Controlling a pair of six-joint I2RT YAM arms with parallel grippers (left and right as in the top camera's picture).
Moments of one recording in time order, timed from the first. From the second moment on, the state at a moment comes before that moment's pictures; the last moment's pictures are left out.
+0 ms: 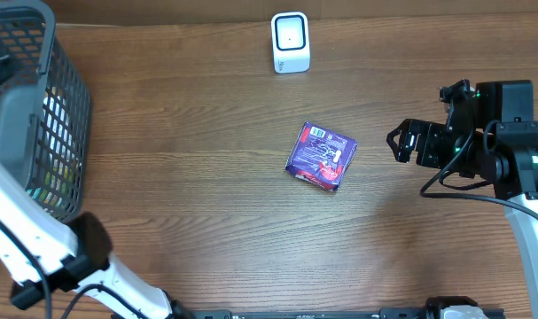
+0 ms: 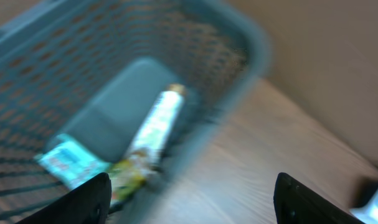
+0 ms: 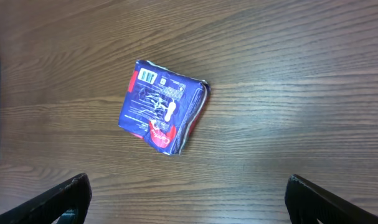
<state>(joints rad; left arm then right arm) 0.58 1.99 2.86 -1.67 0.00 -0.23 0.03 1.25 1.32 -1.11 -0.32 0.23</state>
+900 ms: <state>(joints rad) 0.68 2.60 2.77 -1.47 0.15 -0.02 0.03 1.25 1.32 -1.09 -0.30 0.23</state>
